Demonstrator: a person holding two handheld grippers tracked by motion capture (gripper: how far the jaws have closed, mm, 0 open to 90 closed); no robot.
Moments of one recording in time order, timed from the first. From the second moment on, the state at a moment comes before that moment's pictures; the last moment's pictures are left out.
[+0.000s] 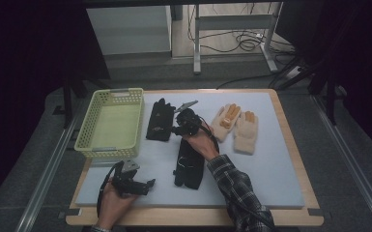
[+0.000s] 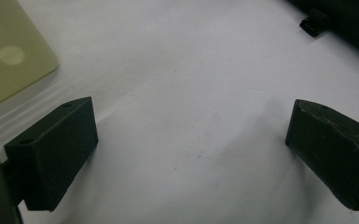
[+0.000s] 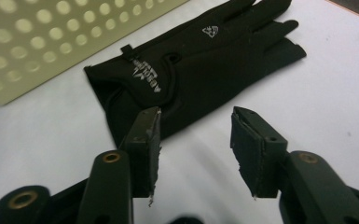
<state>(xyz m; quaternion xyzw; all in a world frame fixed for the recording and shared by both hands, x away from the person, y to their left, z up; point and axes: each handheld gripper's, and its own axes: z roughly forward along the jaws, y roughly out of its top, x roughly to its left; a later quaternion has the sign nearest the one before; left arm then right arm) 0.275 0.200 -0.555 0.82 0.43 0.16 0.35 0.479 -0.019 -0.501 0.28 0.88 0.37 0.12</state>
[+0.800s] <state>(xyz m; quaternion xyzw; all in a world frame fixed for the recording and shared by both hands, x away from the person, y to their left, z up) 0.275 0.200 -0.555 0.82 0.43 0.15 0.35 0.527 0.030 -0.523 0.29 0.88 0.36 0.12</state>
